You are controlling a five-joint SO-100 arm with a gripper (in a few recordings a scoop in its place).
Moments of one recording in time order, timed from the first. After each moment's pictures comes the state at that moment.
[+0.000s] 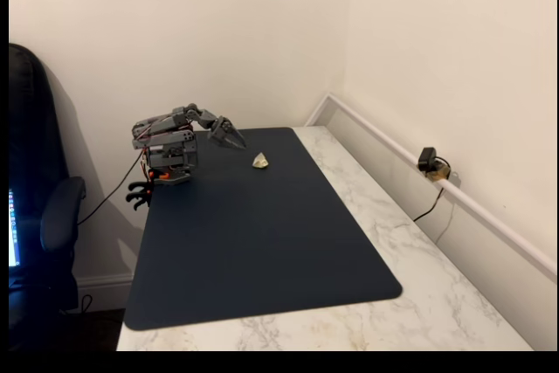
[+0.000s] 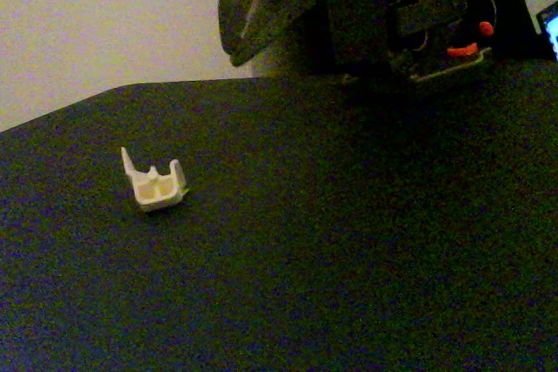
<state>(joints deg) -2.0 187.4 174.1 48.7 1.1</state>
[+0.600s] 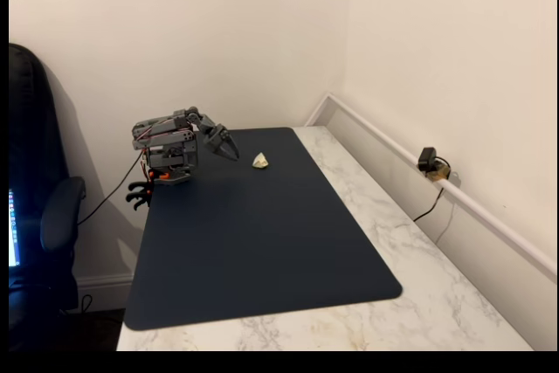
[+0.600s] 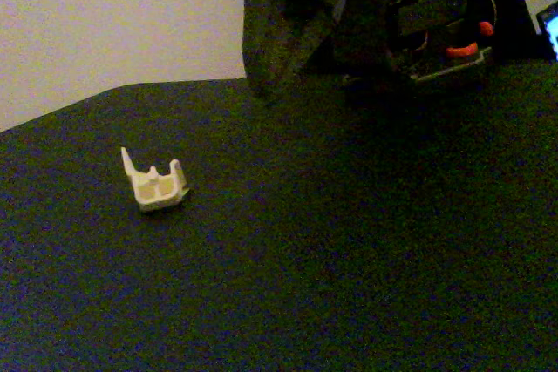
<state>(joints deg) -0.4 187.4 176.7 57.3 0.8</state>
